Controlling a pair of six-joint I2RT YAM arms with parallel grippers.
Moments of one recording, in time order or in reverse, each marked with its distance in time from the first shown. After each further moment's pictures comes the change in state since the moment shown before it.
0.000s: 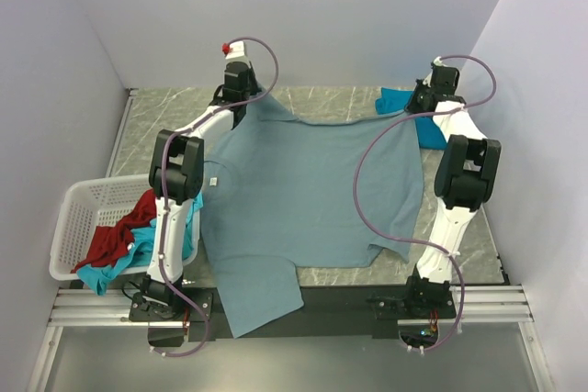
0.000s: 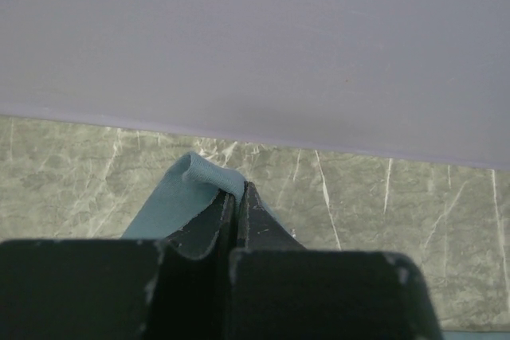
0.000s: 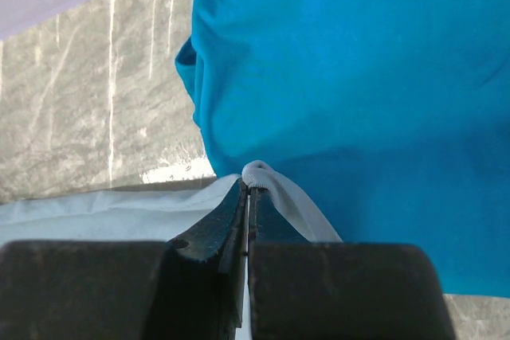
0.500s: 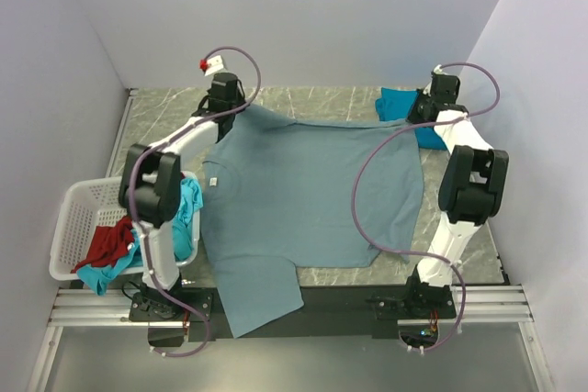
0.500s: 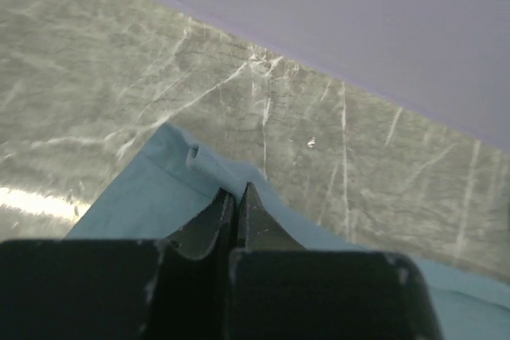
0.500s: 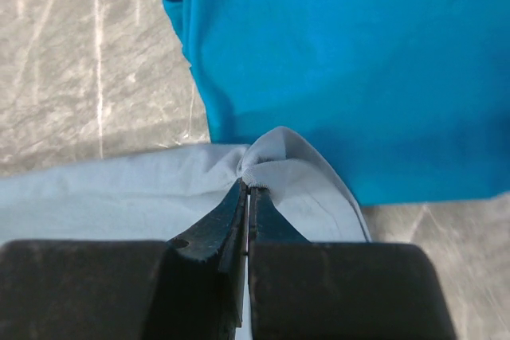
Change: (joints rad) left arm -0.005 -0.331 -0.366 -0.147 -0.081 -0.212; right arm 0.012 -0.166 -0.205 -0.005 0.058 -0.019
